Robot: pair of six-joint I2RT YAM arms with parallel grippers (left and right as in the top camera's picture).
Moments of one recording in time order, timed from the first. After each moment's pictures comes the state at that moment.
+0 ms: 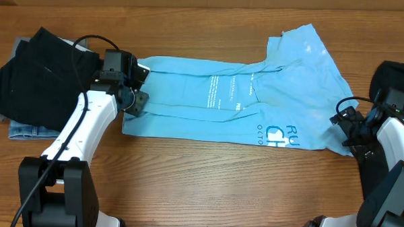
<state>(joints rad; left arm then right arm) -0.07 1.67 1.15 -0.68 -0.06 0.34 -0.45 1.65 1.00 -0.74 -0.07 0.56</state>
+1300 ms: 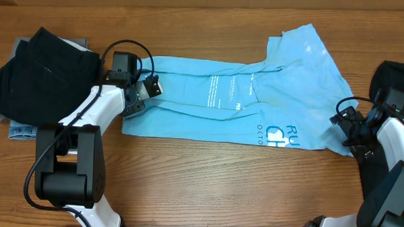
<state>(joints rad) -0.06 1.87 1.14 -0.47 -0.17 1.07 -0.45 1.65 1.00 -0.74 -0.07 0.56</state>
